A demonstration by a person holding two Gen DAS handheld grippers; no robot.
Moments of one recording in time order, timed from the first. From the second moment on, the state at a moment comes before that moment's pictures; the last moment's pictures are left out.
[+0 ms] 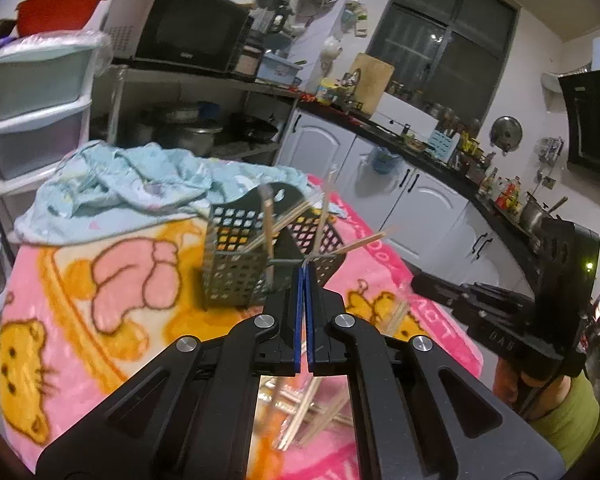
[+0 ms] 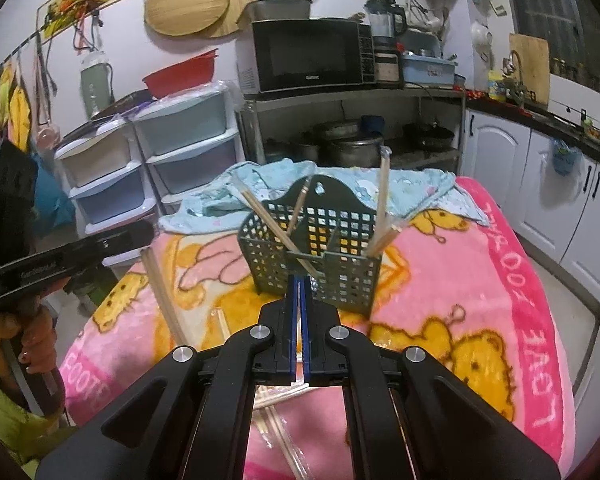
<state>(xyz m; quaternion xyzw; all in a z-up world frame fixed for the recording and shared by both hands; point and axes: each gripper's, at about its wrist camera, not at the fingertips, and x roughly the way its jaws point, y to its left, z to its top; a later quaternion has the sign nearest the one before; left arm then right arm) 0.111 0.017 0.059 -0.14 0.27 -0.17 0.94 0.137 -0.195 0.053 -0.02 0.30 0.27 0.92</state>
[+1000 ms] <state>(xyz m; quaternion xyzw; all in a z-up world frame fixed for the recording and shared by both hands) 0.145 -0.016 0.157 -0.10 0.18 -0.22 0.95 0.142 -0.204 0.138 -0.01 0.19 0.27 0.94</state>
